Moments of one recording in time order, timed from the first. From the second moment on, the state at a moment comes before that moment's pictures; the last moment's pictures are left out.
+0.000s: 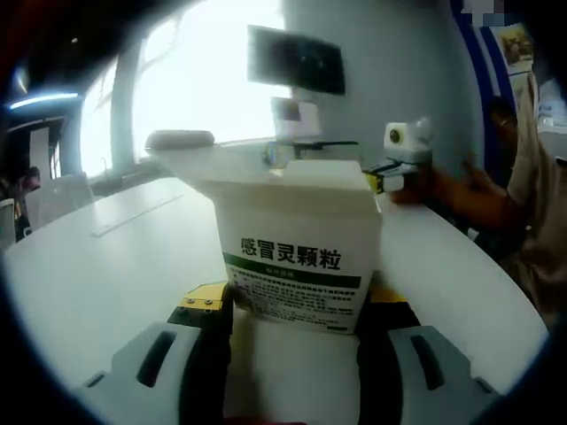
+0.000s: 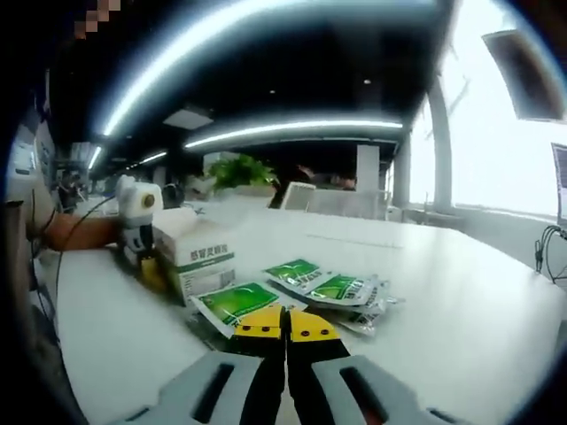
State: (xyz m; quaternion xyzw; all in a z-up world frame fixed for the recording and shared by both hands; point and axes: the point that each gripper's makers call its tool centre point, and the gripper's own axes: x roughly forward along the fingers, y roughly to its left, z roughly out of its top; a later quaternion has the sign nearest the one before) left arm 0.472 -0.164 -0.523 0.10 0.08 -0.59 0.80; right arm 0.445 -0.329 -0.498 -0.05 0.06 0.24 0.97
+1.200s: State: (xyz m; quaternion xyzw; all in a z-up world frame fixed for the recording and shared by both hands) left arm 0.470 -0.152 -0.523 0.10 0.10 -0.57 0.81; right arm 0.449 -0.339 -0.499 -0.03 0.07 0.23 0.97
